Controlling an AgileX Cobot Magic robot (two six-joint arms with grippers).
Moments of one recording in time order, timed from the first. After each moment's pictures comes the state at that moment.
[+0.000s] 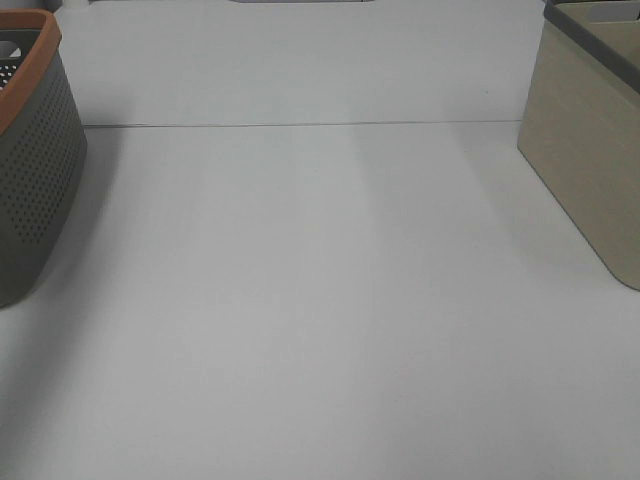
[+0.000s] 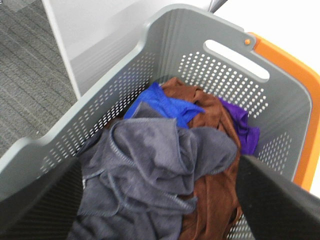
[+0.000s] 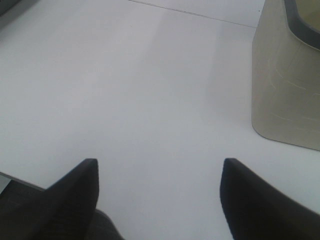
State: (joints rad) left arm -0.01 1.51 -1.41 0.57 0.85 -0.96; right arm 0.16 0.00 -0.50 0.10 1.07 -0.18
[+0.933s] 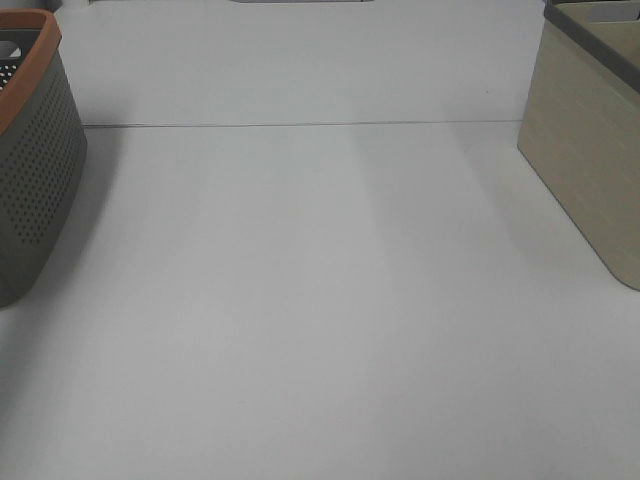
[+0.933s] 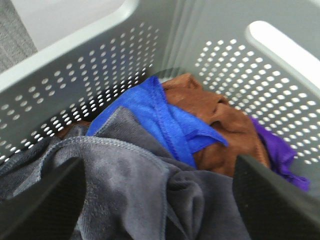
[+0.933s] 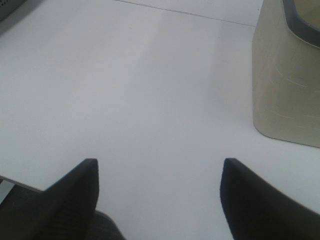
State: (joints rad) left arm 0.08 2.00 -1.58 0.67 0.69 -1.27; right arm 0.16 0.00 -0.50 0.10 1.06 -0.16
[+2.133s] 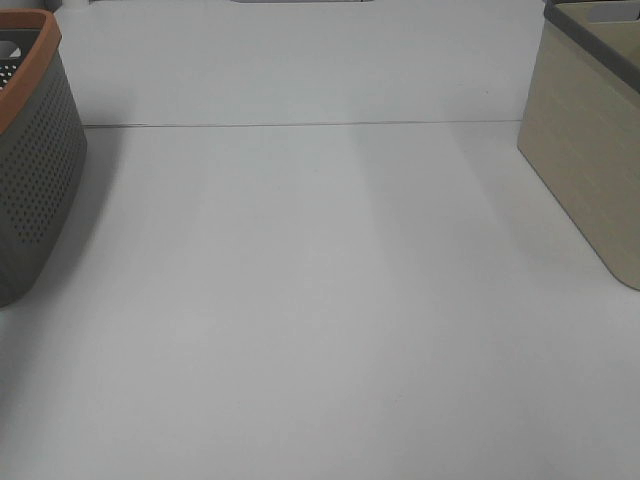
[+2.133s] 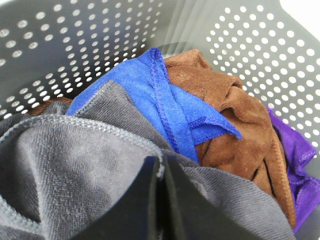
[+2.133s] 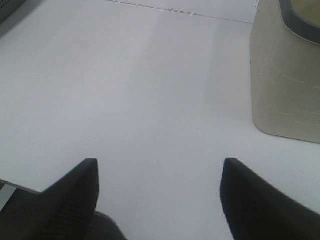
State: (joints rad) left arm 0.09 2.08 -1.59 0.67 0.63 -1.34; right arm 0.16 0.00 -0.50 0.09 1.06 -0.13
